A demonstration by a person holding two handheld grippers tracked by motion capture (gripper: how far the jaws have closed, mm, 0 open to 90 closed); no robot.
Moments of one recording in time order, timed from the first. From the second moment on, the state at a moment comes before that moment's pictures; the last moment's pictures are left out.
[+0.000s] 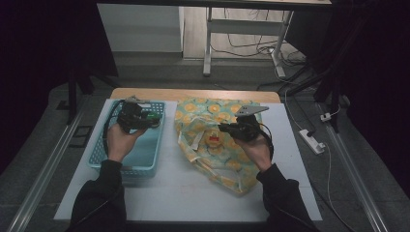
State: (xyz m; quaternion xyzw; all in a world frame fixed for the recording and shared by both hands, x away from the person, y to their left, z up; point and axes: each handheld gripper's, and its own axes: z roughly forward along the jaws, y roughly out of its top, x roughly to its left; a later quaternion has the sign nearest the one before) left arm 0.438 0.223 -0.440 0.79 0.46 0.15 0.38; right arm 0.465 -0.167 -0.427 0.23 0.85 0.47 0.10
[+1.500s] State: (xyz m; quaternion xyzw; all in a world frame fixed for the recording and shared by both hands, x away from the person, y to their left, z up) left arm 0.412 0.106 -0.429 0.85 0.32 0.09 0.41; right arm 0.466 -0.168 -0.427 0.23 0.85 0.47 0.11
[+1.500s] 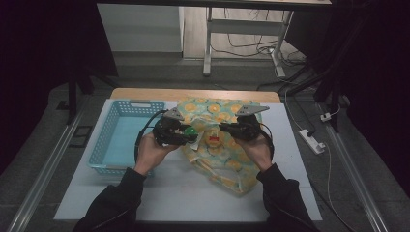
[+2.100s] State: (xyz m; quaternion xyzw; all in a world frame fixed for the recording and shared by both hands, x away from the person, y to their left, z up) left arm 0.437 0.060 -0.448 0.87 0.31 0.07 0.39; right arm 0.467 -0.169 -0.426 0.23 0.85 0.47 0.11
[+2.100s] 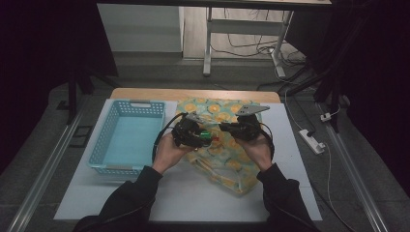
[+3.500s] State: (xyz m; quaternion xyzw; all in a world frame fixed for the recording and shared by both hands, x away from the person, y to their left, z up) left arm 0.484 0.030 -0.481 0.86 0.33 0.10 0.37; right arm 0.469 -0.170 -0.429 0.23 0.85 0.47 0.11
